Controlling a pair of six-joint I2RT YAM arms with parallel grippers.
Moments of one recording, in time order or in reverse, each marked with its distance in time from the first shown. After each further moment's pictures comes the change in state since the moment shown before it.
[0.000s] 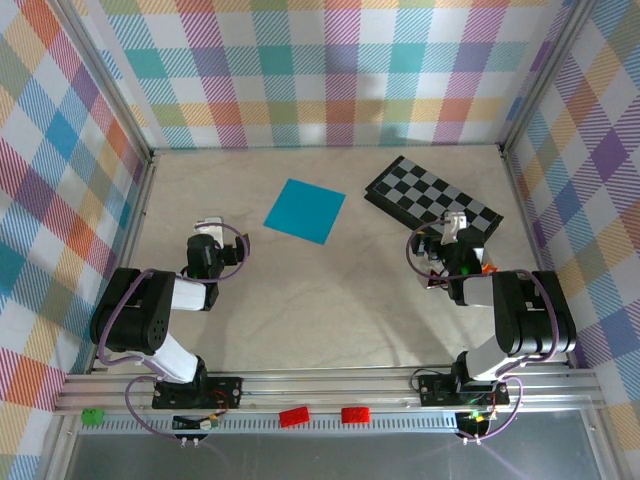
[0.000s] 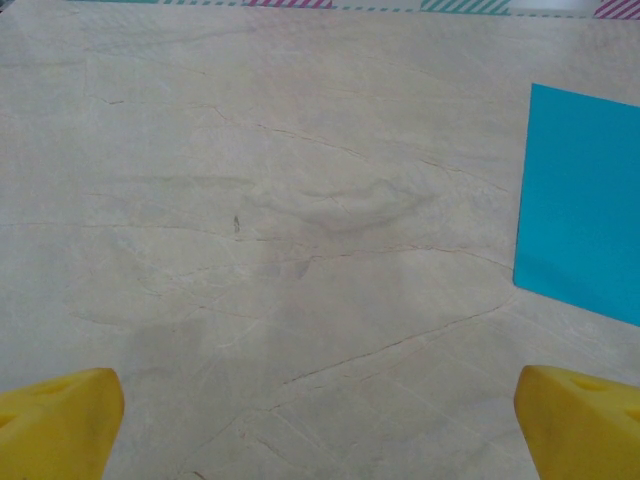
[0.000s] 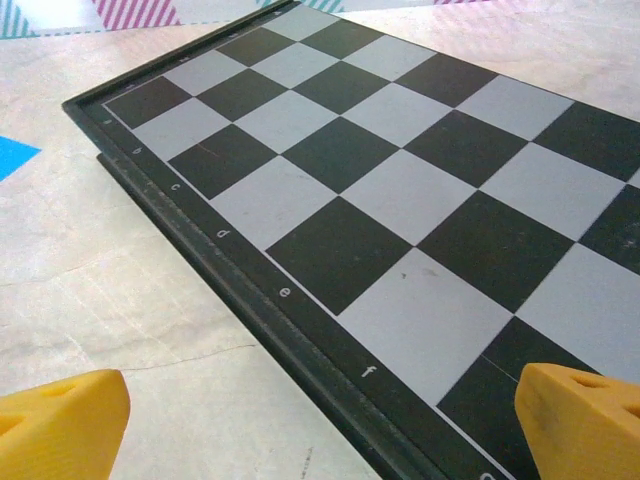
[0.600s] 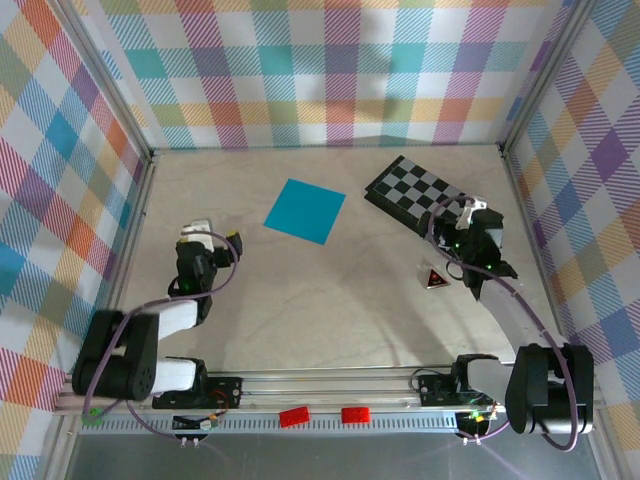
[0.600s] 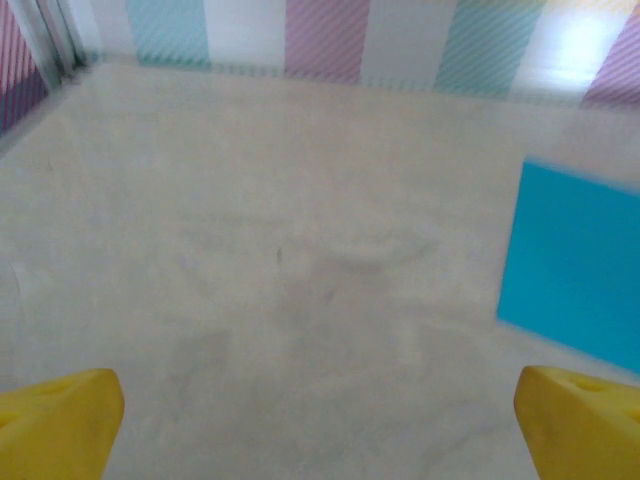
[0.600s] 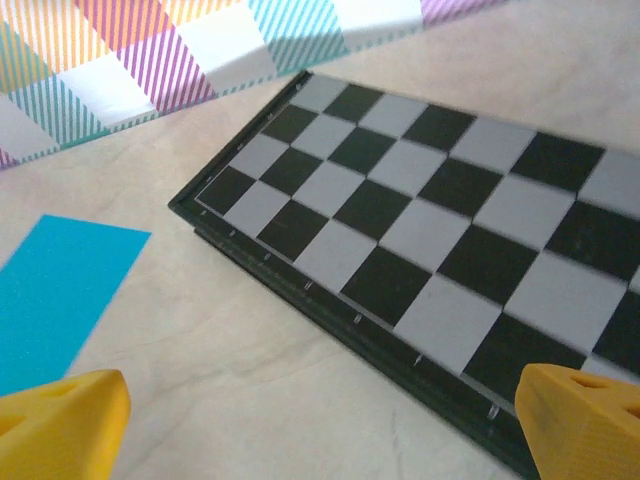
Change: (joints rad) left arm 0.000 -0.314 -0.063 -0.144 -0.050 -0.066; right arm 0.000 -0.419 0.224 -0.725 -0.025 0.280
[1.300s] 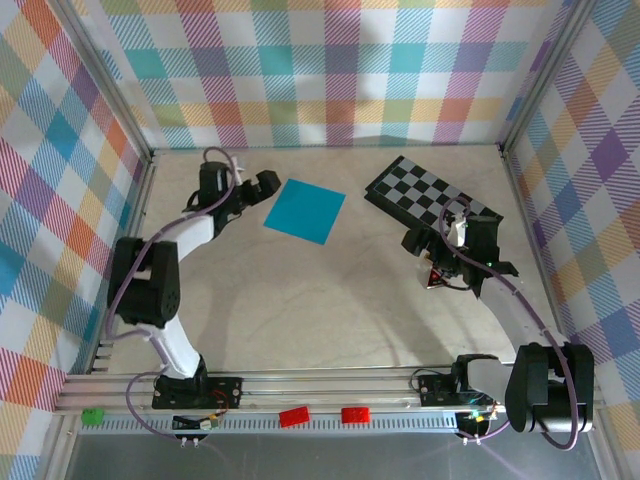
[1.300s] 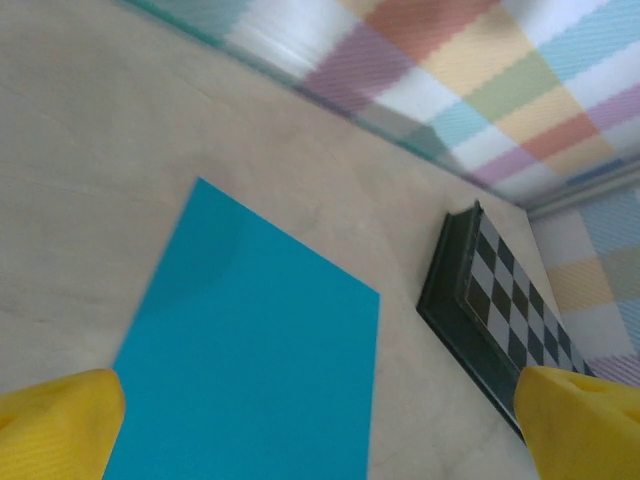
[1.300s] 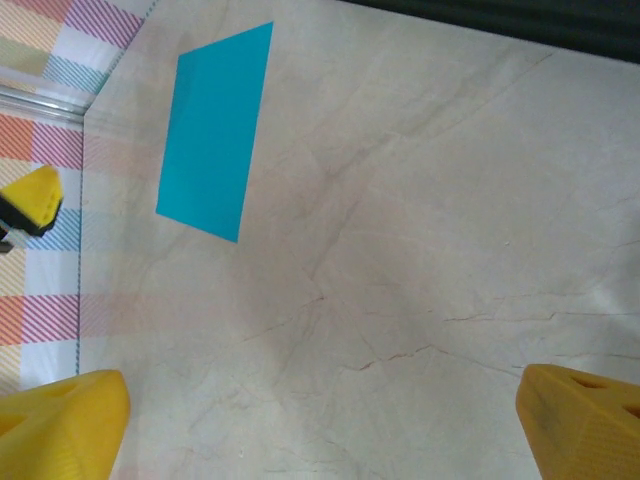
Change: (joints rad) left arm -0.065 0.539 0.828 -0.489 0.584 -0.460; right arm 0.000 0.018 0.005 -0.256 -0.428 0.257
